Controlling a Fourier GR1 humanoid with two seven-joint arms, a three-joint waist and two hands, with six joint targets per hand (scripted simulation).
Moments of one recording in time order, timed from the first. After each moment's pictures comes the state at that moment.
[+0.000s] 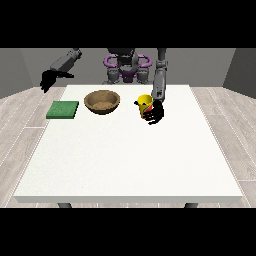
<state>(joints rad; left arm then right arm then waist) -0.59 0.15 0.27 -0.82 -0.04 0.41 -0.79 -0.50 -0.34 -0.26 -1.34 -0.27 0.28 -0.28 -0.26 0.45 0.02</state>
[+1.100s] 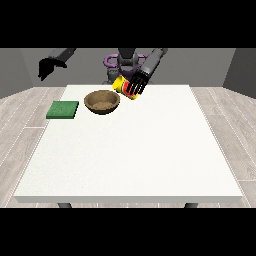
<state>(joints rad) -0.77 0.07 -0.24 -0.62 -0.92 0.77 0.09 -0.43 -0.37 -0.30 -0.91 -0.24 0.34 -0.32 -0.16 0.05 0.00</state>
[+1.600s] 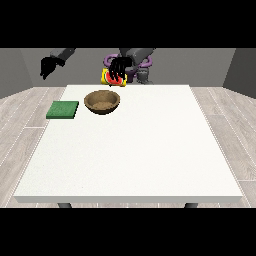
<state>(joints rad) -0.96 0.01 -0.56 -0.59 -1.22 0.47 0.41 -0.45 -0.37 -0.29 -0.78 -0.21 0.34 -0.33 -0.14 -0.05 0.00</state>
